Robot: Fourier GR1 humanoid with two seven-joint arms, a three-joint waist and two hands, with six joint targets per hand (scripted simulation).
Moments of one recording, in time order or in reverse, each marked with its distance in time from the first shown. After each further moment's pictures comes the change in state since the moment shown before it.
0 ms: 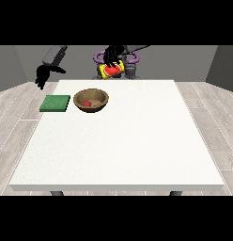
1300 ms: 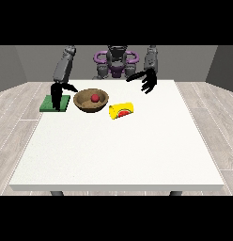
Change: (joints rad) left arm 0.256 -0.013 0.659 -0.131 1.128 0.186 -0.489; right arm -0.118 0.079 0.007 -0.081 -0.048 -0.079 0.088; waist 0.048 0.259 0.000
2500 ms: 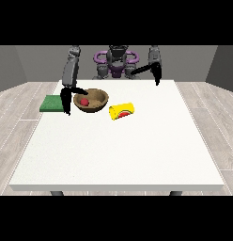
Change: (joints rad) left arm -0.002 0.022 -0.039 -0.103 0.069 -0.095 0.050; right arm 0.012 0.067 -0.010 0.121 -0.007 -0.032 -0.147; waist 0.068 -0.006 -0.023
